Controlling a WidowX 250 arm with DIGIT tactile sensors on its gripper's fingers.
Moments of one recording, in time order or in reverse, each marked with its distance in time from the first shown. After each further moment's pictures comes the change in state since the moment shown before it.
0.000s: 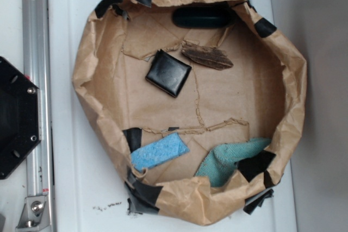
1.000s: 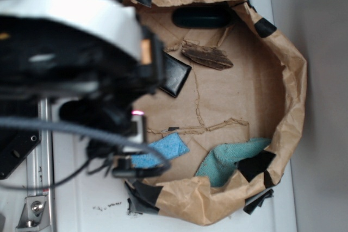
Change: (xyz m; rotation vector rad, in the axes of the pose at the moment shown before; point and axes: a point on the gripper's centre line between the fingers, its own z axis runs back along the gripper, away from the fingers) arm 0.106 0.026 -0.071 0.020 -0.166 -0.113
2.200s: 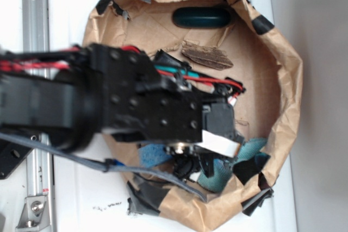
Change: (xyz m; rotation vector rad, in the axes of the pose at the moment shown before) arm 0.023 -0.055 -0.155 -0.086 -0.016 -0.470
